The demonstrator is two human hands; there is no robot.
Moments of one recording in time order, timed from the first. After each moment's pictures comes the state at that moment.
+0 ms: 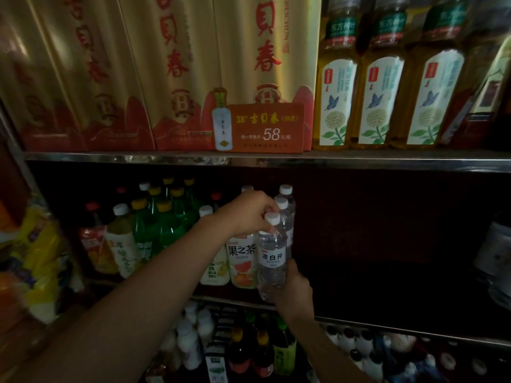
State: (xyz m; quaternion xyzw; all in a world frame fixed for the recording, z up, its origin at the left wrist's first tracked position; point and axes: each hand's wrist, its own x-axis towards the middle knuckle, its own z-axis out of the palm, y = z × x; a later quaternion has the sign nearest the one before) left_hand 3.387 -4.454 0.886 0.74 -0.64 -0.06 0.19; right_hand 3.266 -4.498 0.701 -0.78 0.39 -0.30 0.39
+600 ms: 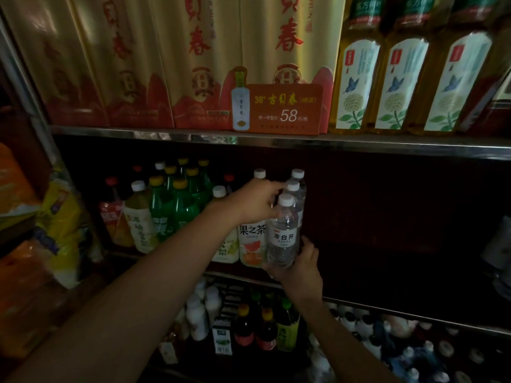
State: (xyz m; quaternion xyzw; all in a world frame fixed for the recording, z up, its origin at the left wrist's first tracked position) left_hand 3.380 -4.427 0.880 0.74 -0.63 -0.06 0.21; right_hand 3.257 -4.478 0.712 -0.78 0.41 -0.33 0.34
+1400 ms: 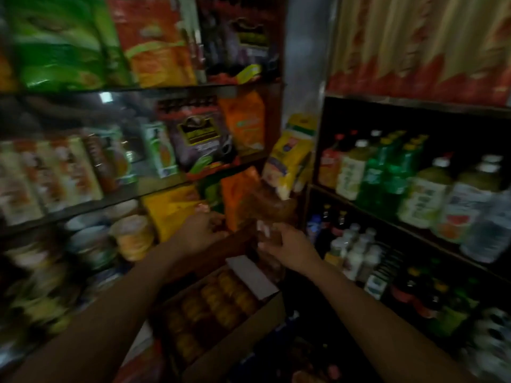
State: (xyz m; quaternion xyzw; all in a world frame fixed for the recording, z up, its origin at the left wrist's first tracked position) left_hand 3.364 -3.844 0.790 0.94 -0.19 -0.02 0.27; right_hand 3.331 -4.074 0.741 -0.94 -0.03 -0.02 0.33
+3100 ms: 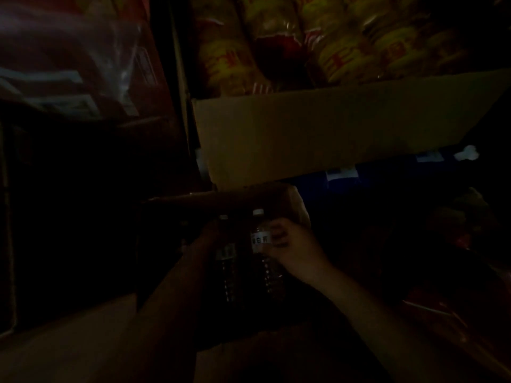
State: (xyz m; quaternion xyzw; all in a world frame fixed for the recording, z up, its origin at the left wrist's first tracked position) left_hand 3.332 -3.743 -0.181 0.70 0.36 -0.24 0.57; right_hand 3.333 -3.918 -0.059 -0.85 0.00 0.36 0.39
